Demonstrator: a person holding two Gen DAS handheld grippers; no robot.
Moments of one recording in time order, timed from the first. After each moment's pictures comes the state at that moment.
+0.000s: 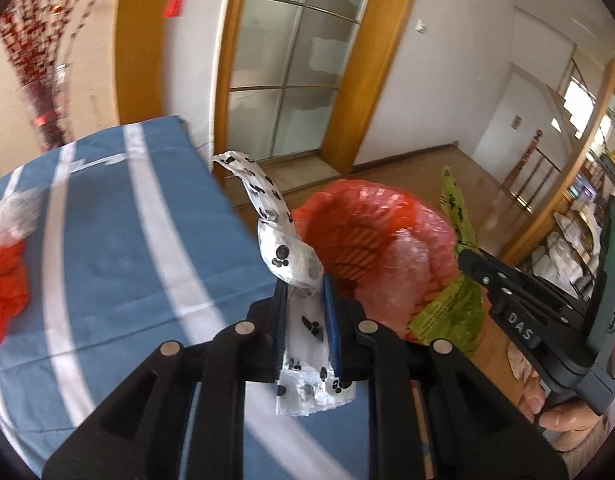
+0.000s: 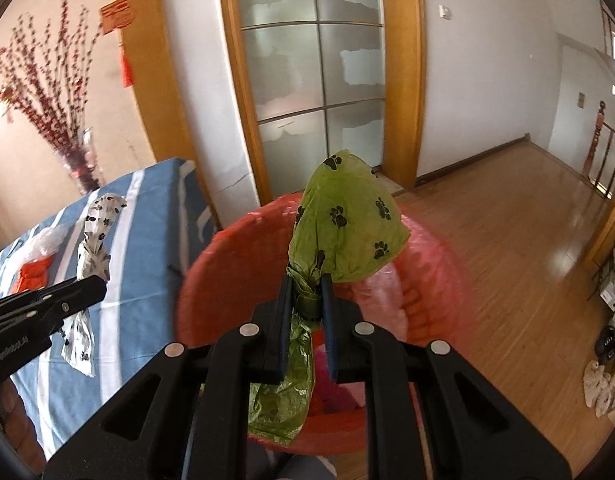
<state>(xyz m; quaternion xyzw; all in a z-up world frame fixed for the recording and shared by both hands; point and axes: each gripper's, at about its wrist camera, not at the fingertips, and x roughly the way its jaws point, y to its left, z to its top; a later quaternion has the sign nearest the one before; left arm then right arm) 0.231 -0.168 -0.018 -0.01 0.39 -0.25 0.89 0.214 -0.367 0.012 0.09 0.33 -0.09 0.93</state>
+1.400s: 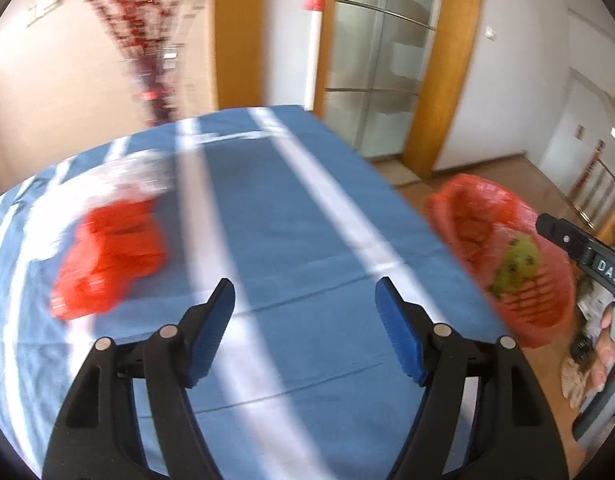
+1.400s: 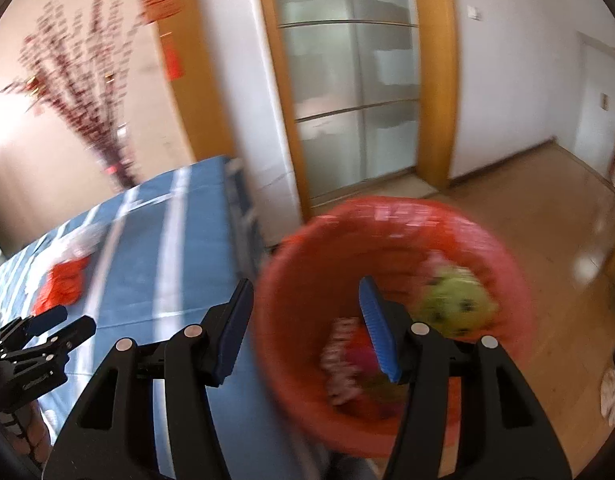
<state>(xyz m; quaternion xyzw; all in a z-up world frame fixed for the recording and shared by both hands) 0.216 -0.026 -0.030 0.00 0.39 -0.09 0.92 0.236 -0.297 0.019 0.09 0.33 -0.02 0.94</state>
